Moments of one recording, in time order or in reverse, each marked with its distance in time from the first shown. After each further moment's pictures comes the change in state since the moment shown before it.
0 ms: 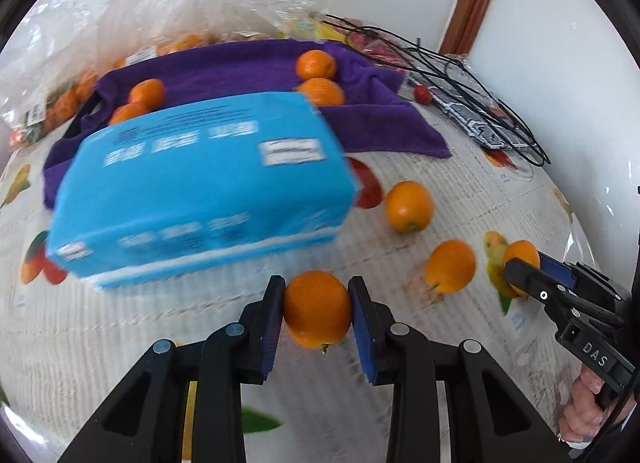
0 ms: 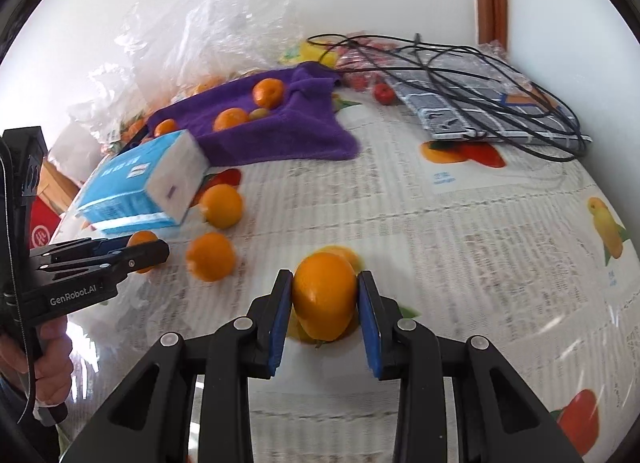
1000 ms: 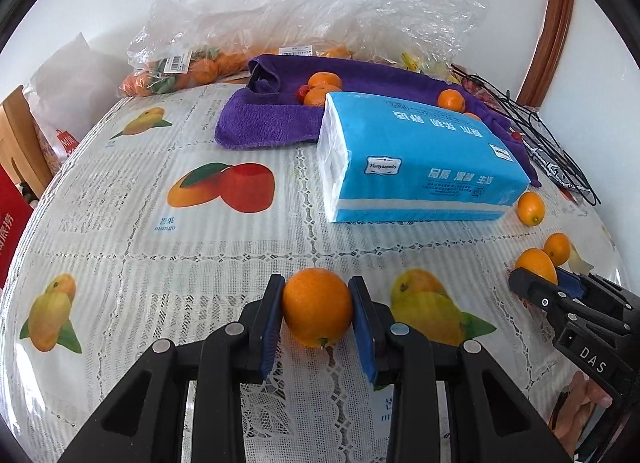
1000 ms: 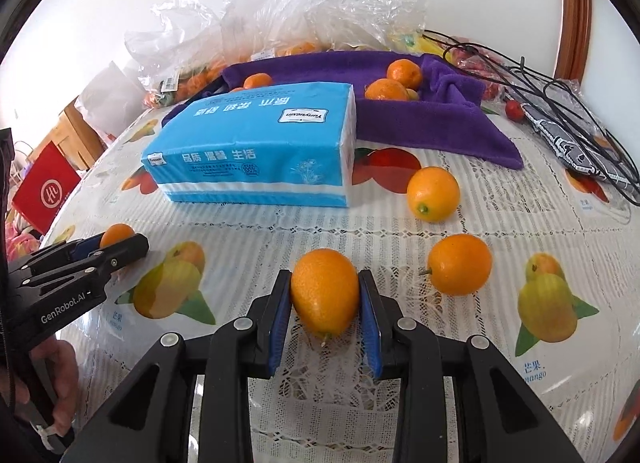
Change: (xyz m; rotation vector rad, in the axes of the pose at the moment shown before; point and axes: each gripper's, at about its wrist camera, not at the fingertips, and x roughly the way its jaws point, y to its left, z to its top) left arm -0.041 0.108 -0.055 -0.160 -0.125 0.165; right arm 0.038 0.128 -0.009 -0.116 0.024 -0.003
